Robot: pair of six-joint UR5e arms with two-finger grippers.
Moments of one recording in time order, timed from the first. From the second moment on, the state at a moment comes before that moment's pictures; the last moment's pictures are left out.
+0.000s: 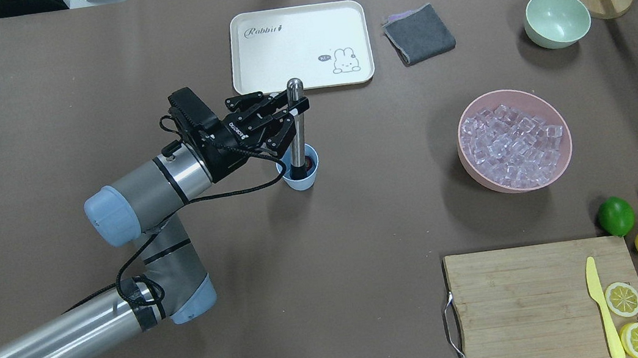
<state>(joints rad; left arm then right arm) -0.51 -2.24 -1.21 -3.39 -1.41 -0.59 1.63 -1.42 1.57 -1.67 2.33 -0.15</state>
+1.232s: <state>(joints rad) -0.49 -2.22 -1.21 -3.39 -1.37 -0.58 1.64 -1.44 1.62 -1.70 2.33 -0.16</state>
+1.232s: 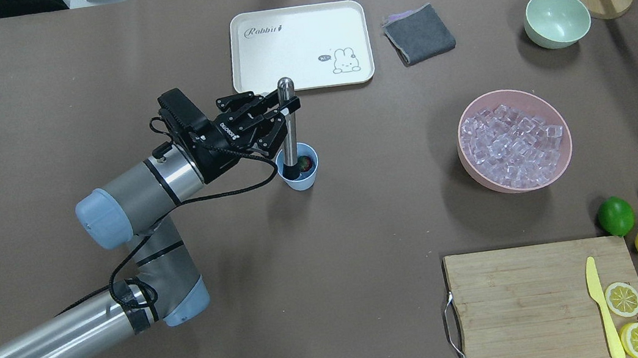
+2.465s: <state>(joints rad) -0.69 -1.96 -1.59 -3.08 -1.62 -0.89 1.64 -1.43 1.64 -1.74 2.33 -0.16</state>
